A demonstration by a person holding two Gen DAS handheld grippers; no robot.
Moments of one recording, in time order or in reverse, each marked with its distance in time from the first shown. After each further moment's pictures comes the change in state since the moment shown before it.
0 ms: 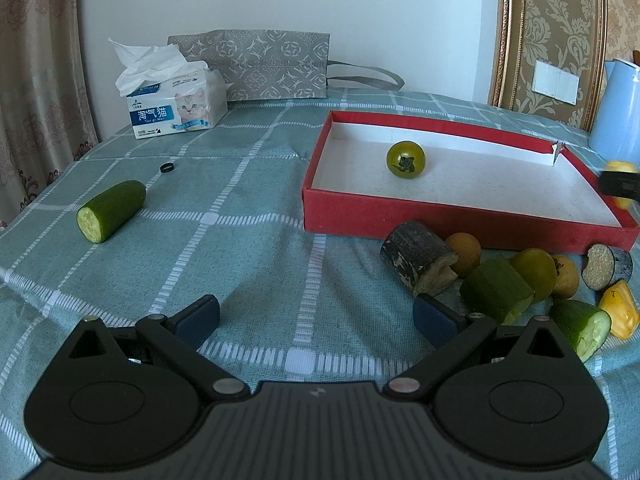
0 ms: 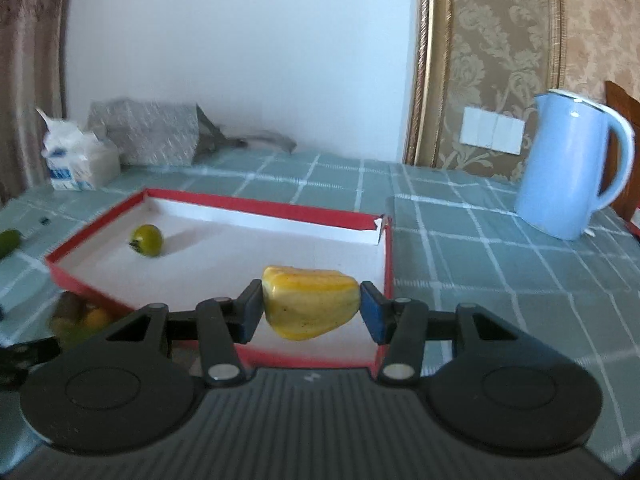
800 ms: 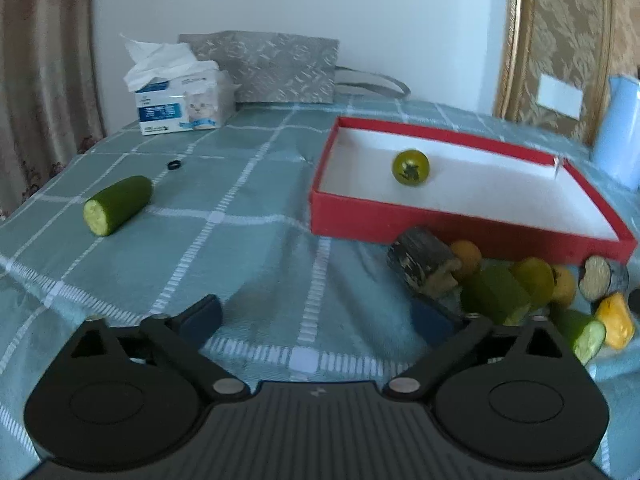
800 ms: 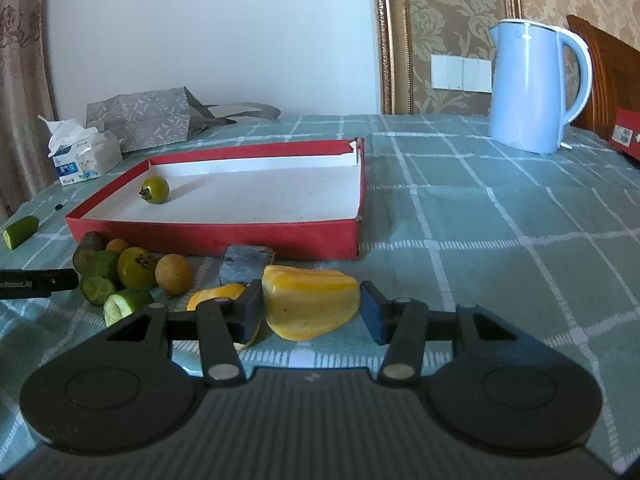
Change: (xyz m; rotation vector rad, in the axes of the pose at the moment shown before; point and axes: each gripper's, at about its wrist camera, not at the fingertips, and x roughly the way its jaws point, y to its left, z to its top) left arm -0.002 0.002 0.001 -0.021 -0.006 -0.001; right arm -0.053 -0.013 -0.079 0.156 0.019 0.020
